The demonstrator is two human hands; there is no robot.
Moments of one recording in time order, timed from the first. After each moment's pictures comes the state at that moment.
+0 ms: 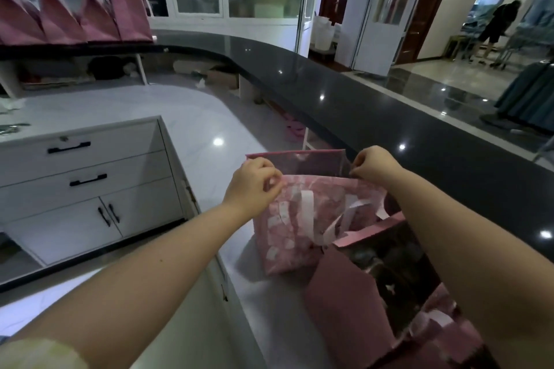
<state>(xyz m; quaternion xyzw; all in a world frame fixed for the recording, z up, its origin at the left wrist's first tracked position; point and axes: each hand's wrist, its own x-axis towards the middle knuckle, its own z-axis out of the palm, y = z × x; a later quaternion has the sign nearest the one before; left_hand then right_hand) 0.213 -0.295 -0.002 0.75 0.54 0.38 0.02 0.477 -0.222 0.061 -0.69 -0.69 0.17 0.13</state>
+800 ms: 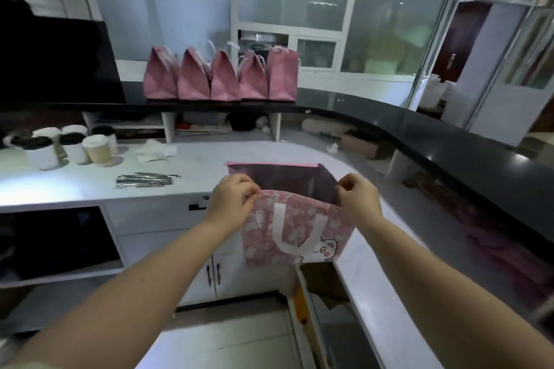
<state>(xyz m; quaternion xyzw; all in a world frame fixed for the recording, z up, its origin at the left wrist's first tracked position) -0.332 -0.150 0.011 0.62 0.66 0.41 -0.12 -0.090 -0.018 0.036 -0.53 -0.73 0.22 0.37</state>
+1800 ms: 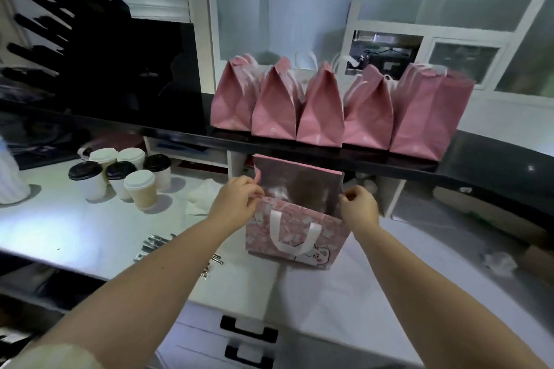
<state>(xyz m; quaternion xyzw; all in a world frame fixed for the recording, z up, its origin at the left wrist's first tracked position) -0.712 0.144 0.000 0.47 0.82 0.30 -0.11 -0.541 0.358 0.000 -0.45 -0.76 0.36 0.30</state>
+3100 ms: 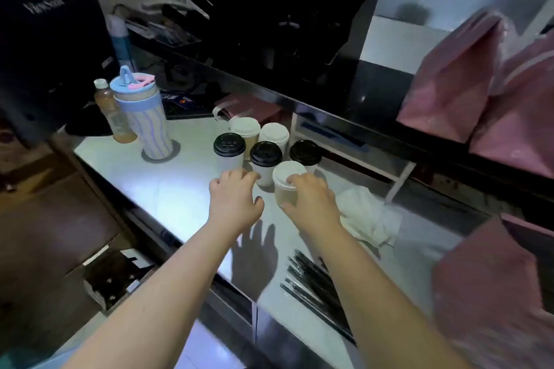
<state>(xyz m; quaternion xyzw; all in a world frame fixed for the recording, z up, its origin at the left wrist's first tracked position) -1.009 -0.095 -0.074 0.19 0.97 0.15 -0.09 -0.948 0.062 -0.058 -0.10 -0.98 0.16 0.10</state>
